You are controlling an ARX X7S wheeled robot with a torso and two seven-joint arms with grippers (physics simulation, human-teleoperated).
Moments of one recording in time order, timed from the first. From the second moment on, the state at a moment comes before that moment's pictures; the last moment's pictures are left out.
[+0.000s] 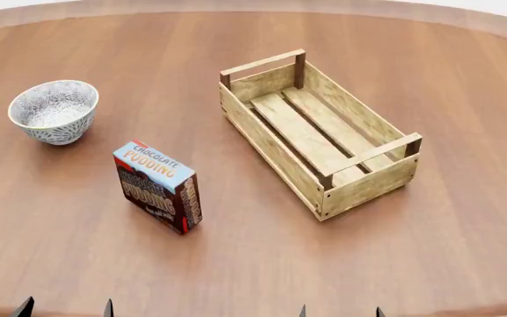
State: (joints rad) left arm 0.00 0.00 0.00 0.00 0.00 0.00 0.00; right arm 0.00 0.00 0.00 0.00 0.00 0.00 0.00
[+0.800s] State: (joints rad) left arm 0.00 -0.08 0.11 0.20 -0.03 -0.15 -0.08; right arm 0.04 0.08 -0.10 -0.13 0.03 0.12 0.07
